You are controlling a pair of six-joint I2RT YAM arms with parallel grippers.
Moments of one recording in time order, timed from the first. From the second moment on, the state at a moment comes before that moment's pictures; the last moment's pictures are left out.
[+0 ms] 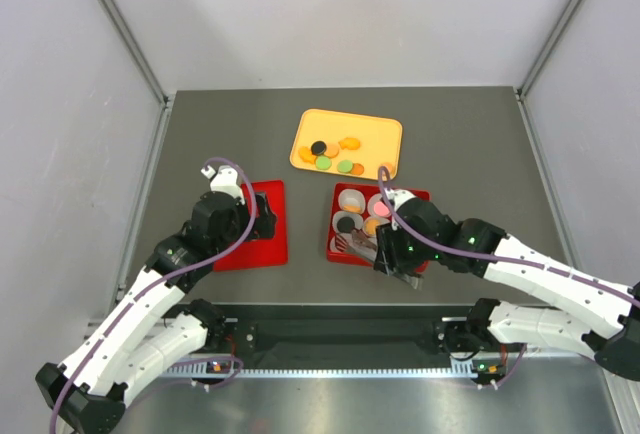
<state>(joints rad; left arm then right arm) -0.55 0.72 0.73 -0.59 -0.22 -0.45 0.97 0.98 0.84 -0.75 0.01 0.59</state>
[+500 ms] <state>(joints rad) -0.55 0.72 0.73 -0.59 -0.22 -0.45 0.69 1.09 1.22 -0.82 0.05 0.40</state>
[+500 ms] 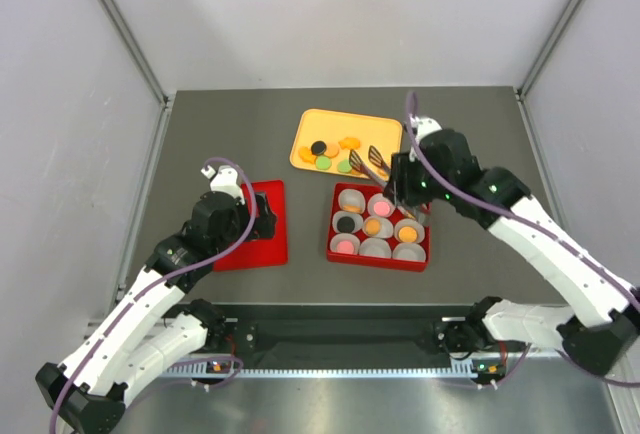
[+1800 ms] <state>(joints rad) -0.55 0.72 0.73 -0.59 -0.22 -0.45 0.51 1.96 1.60 -0.59 0.11 0.13</state>
